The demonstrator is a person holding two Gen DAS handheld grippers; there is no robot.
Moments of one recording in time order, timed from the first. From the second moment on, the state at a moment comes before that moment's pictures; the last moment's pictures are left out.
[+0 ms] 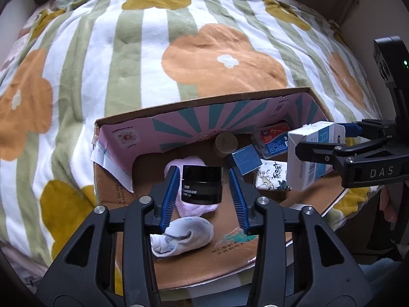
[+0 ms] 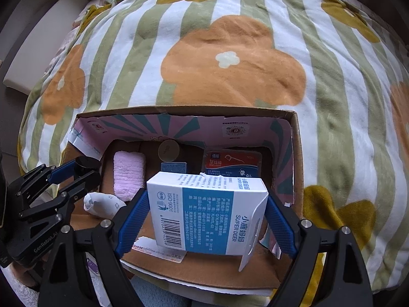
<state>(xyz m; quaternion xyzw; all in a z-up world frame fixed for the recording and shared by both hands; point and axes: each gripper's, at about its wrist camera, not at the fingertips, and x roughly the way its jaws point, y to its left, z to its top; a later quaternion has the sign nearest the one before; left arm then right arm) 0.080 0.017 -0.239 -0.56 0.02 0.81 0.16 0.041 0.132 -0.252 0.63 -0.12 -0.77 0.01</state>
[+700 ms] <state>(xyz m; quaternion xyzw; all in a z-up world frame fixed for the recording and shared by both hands) 0.086 0.003 -0.229 -0.55 0.00 0.82 0.13 0.047 0.142 -0.242 0.59 -0.12 -0.79 -0.05</state>
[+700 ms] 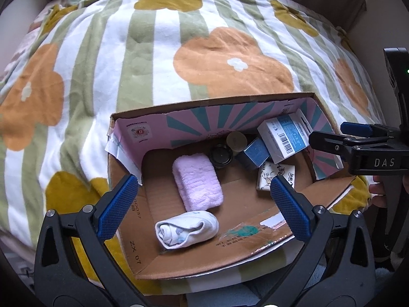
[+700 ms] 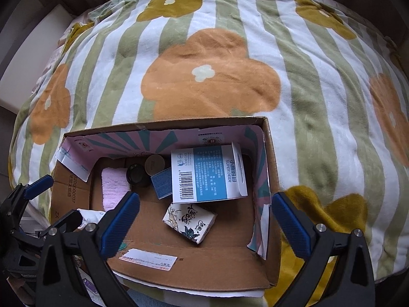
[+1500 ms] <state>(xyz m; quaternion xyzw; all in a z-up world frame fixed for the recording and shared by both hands) 0.065 -0.040 -0.064 -0.43 -0.03 0.90 0.08 0.033 0.129 -0.096 0.49 -0.08 -0.87 -0.07</state>
